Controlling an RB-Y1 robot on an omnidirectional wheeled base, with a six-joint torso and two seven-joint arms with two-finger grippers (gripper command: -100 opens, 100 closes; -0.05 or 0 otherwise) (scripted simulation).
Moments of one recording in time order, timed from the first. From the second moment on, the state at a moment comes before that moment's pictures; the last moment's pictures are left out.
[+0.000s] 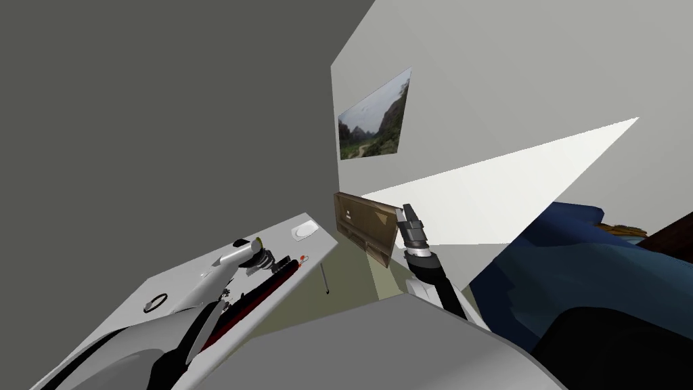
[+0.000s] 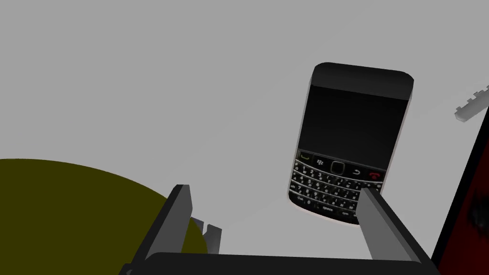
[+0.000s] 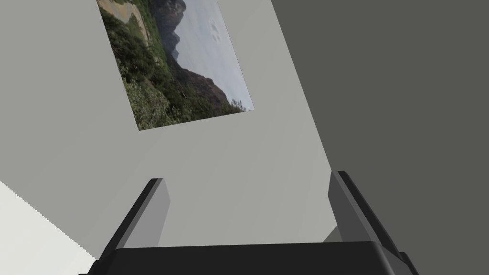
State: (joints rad) left arm -0.56 0.63 0.17 -0.70 0.61 1.02 0.34; right arm 0.53 -0.05 -0.05 -2.29 0.04 -0.61 0.14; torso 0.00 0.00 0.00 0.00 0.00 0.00
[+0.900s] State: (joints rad) left arm -0.66 0.66 0.20 -0.45 0.65 1.17 0.34; right arm 0.53 -0.05 -0.05 -2.29 0.04 -0.61 0.14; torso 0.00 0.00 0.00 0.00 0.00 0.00
